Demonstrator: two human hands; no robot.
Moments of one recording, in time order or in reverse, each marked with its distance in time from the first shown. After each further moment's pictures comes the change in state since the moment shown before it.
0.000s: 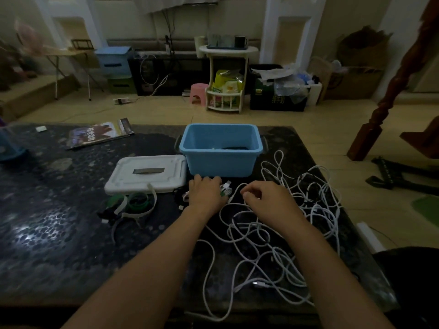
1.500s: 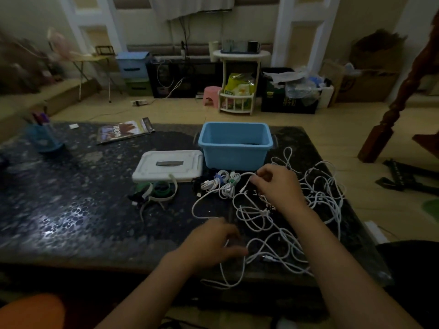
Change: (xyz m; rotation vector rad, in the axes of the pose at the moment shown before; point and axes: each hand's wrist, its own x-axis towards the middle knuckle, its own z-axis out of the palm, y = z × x) left_hand -0.164 -0.020 -0.036 -0.229 -0.299 0.327; right_hand -0.009 -0.007 0.006 0.140 0.220 -0.057
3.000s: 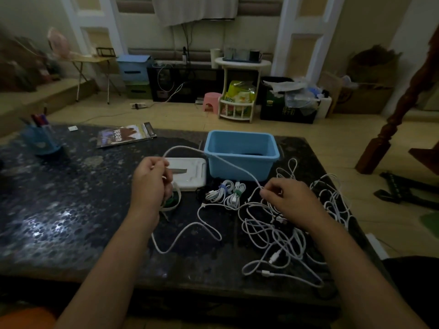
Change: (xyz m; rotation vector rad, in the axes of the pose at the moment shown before) left_hand -0.009 -0.050 -0.127 -1.130 0.932 -0.353; right_hand -0.002 -0.013 -0.021 -0.259 -0.182 -0.109
